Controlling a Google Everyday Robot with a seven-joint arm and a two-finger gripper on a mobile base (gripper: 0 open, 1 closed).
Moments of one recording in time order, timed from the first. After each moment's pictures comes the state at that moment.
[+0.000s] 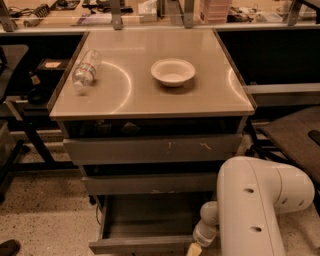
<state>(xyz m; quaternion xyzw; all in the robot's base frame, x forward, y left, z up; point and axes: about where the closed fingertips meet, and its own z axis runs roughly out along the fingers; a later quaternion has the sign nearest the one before) 0.421 -0.148 0.170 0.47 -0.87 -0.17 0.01</state>
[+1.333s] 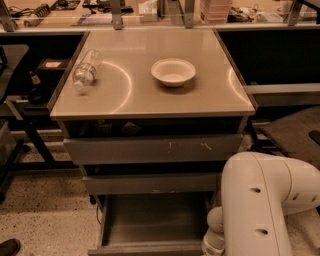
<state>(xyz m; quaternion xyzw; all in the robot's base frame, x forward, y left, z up) 0.348 -0.184 0.200 0.45 -0.87 -0.18 0.08</state>
